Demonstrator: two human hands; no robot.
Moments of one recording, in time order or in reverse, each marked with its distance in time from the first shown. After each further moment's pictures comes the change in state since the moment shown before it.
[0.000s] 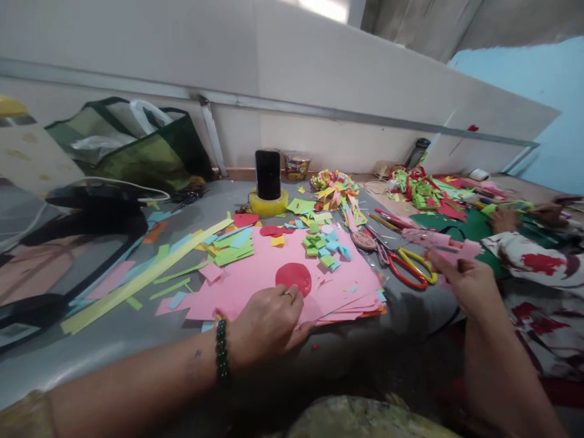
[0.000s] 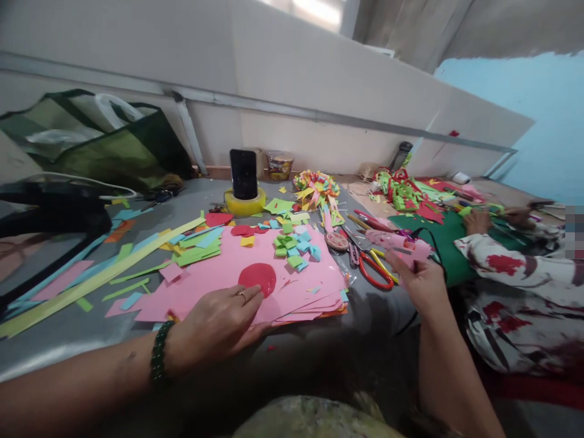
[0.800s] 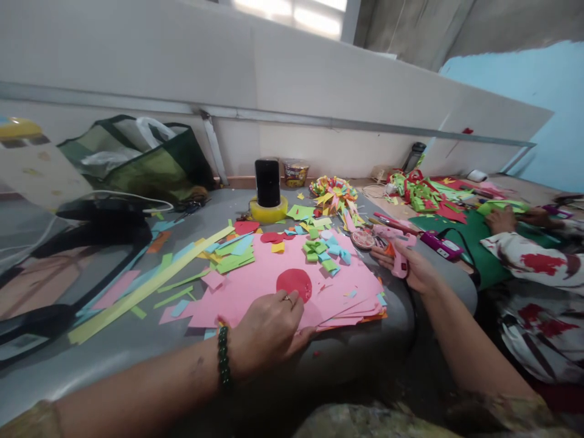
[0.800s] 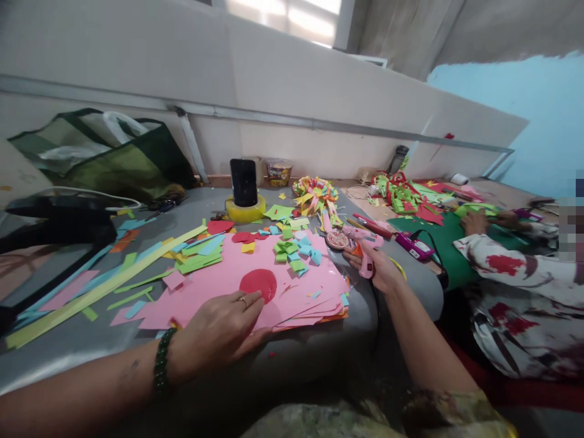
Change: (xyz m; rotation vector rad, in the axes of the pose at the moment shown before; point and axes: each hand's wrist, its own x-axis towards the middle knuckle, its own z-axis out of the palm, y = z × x) left_hand 0.001 0.000 -0.002 0.017 -0.029 -0.003; right_hand 0.025 0.017 0.057 0.604 -0.503 0.490
